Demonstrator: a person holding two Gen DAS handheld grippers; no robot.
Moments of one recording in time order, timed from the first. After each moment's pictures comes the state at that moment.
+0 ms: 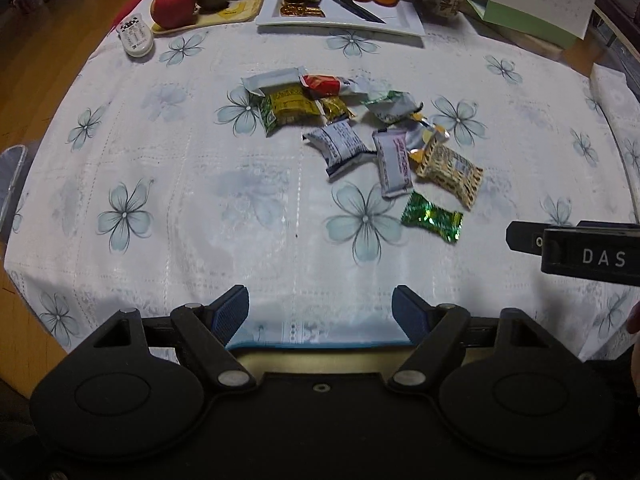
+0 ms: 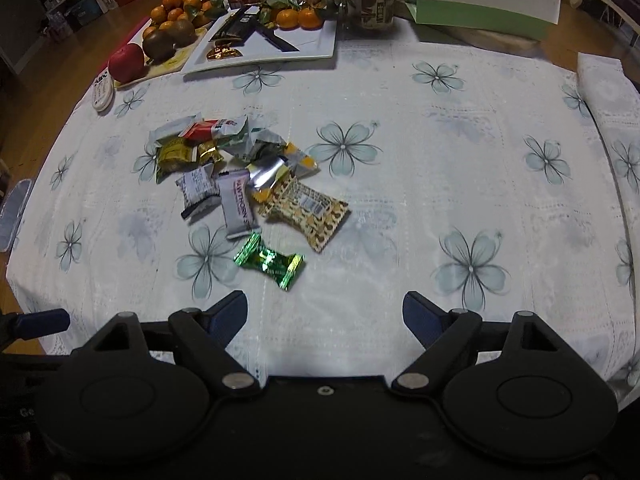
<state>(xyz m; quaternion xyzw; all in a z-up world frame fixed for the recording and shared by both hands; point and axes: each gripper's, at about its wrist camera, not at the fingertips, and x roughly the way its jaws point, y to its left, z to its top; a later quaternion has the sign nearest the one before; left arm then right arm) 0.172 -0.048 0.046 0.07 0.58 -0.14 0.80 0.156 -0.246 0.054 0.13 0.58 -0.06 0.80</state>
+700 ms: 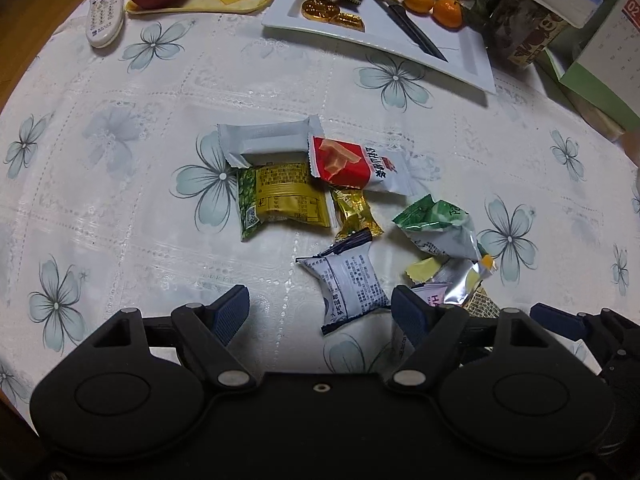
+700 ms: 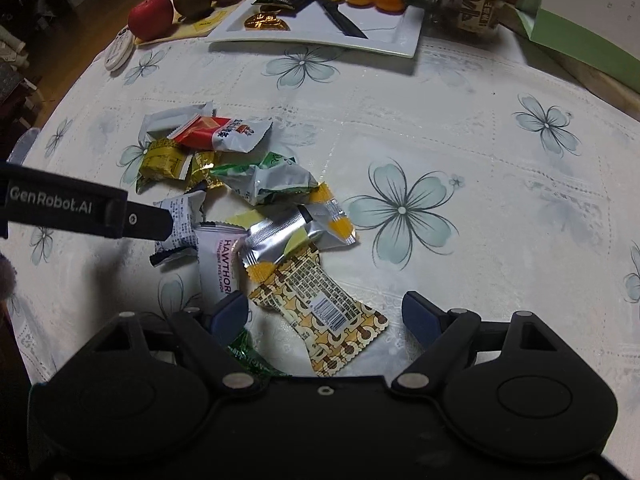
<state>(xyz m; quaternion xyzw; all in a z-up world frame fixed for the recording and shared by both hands) 0.304 -0.077 -0.006 -0.02 0.62 -0.11 0.77 0.249 -0.248 -0.024 0.06 0.60 0.05 0.79</state>
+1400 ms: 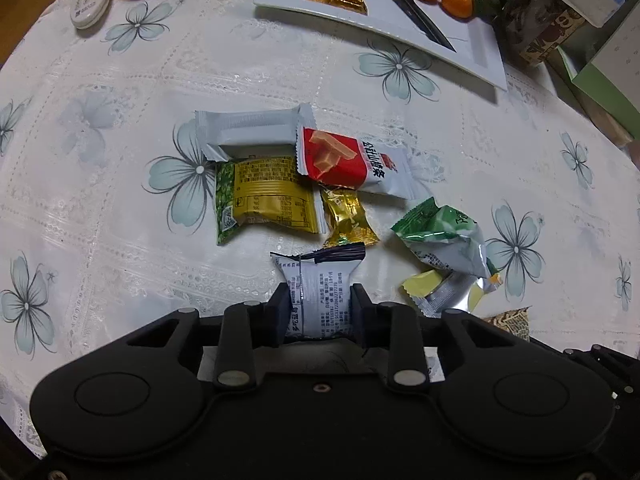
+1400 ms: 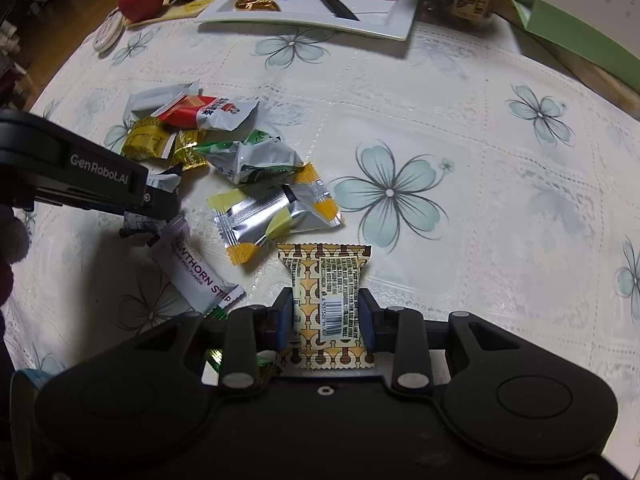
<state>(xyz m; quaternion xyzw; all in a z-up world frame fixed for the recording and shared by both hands) 0.312 -0.085 -0.023 -0.03 0.63 -0.10 0.77 0.243 -0.252 -0.020 0.06 0.61 0.03 0.79</state>
